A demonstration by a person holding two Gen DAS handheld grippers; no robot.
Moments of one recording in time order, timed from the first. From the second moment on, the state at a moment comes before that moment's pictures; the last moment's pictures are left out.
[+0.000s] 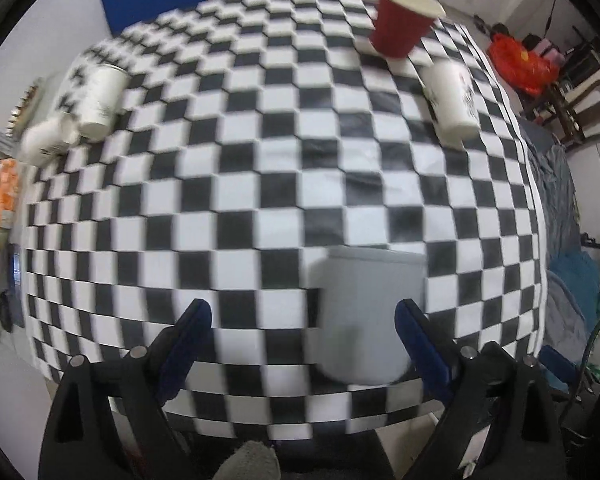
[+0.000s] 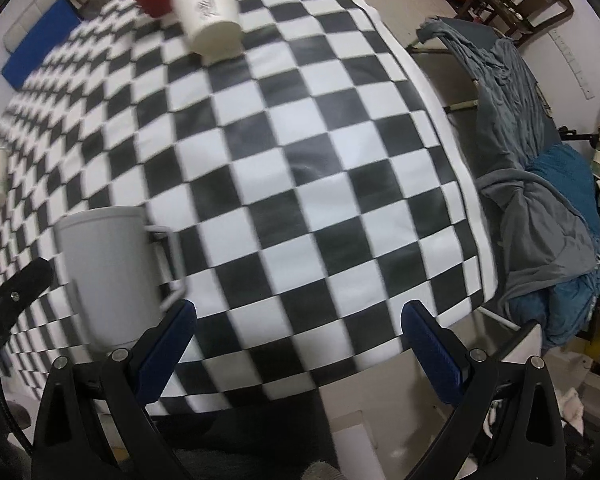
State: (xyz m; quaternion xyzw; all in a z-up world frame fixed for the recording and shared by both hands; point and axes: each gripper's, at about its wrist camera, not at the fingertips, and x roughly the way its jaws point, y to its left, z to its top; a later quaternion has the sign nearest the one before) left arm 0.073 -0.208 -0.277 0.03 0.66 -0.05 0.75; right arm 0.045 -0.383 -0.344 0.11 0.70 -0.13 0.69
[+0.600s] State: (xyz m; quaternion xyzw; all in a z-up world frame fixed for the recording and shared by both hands) left arm 0.087 -0.003 -0.284 0.05 0.65 0.03 0.76; right arm 0.090 -0.268 -0.358 0.09 0.71 -0.08 0.70
